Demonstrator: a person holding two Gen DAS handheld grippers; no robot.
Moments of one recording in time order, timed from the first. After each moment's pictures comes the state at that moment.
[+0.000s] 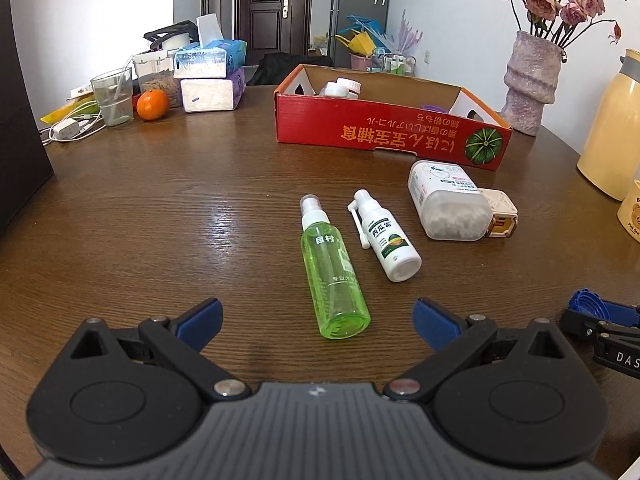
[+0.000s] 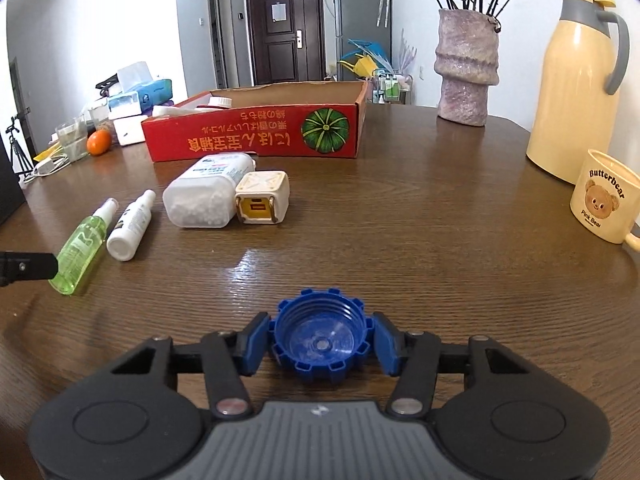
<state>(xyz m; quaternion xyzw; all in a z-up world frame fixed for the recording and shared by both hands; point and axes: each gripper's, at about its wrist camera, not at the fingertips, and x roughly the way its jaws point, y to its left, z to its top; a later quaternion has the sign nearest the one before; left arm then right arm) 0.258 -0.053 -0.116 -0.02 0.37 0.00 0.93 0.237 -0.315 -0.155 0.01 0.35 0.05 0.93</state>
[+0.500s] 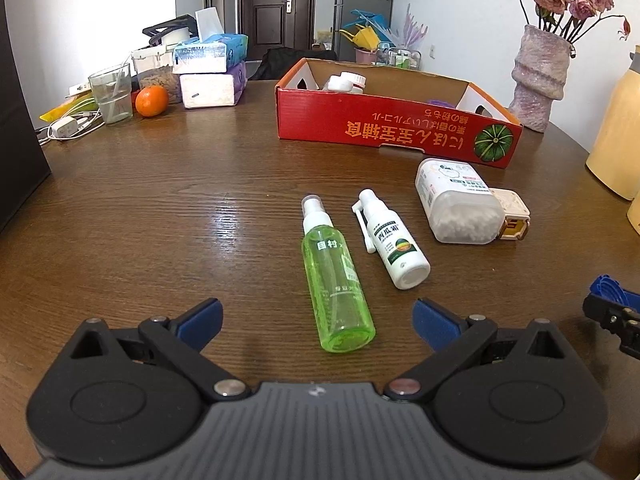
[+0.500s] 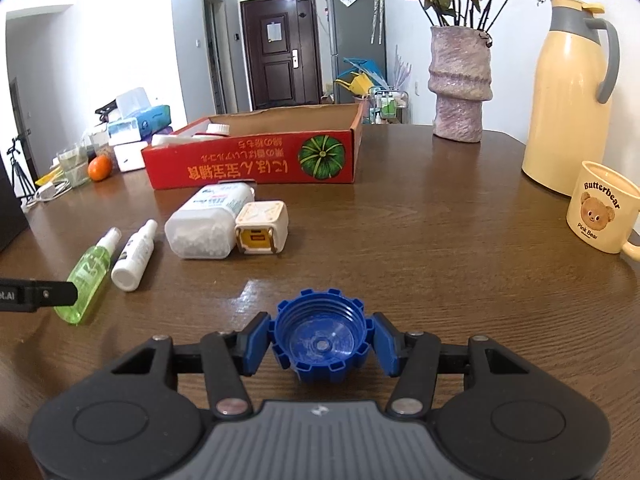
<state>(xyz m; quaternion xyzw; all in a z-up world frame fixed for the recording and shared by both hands) 0.275 -0.055 -0.121 -0.02 0.38 0.00 0.93 0.239 -0.322 -0.143 0.03 0.32 0.05 0.94</state>
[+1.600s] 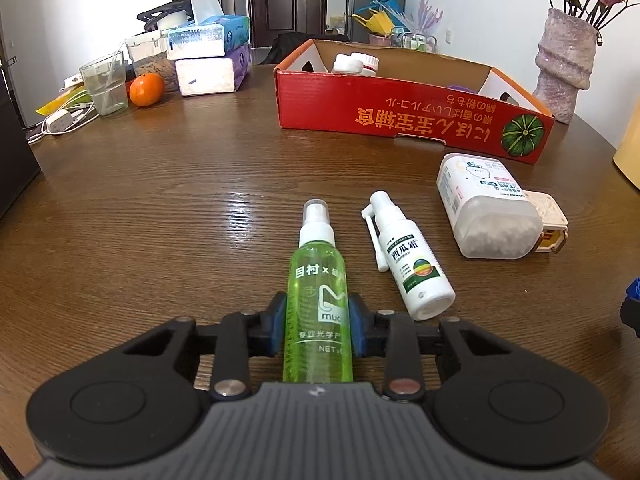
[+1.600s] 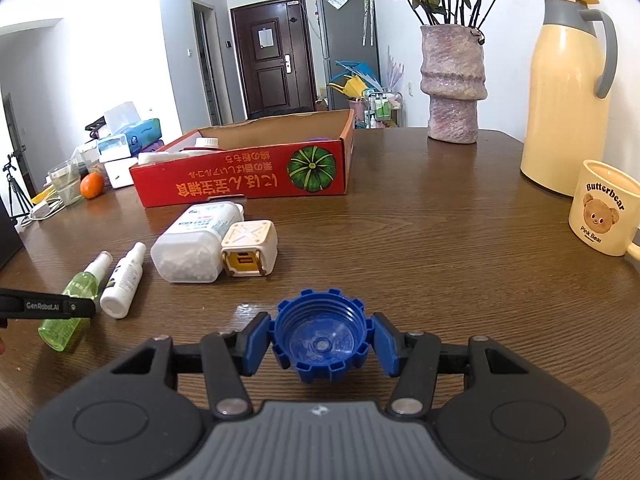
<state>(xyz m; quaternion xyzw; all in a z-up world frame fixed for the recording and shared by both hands) 0.316 -0.064 -0.139 -0.01 0.40 0.03 0.92 0.257 -0.328 -0.142 0.05 0.32 0.04 0.95</state>
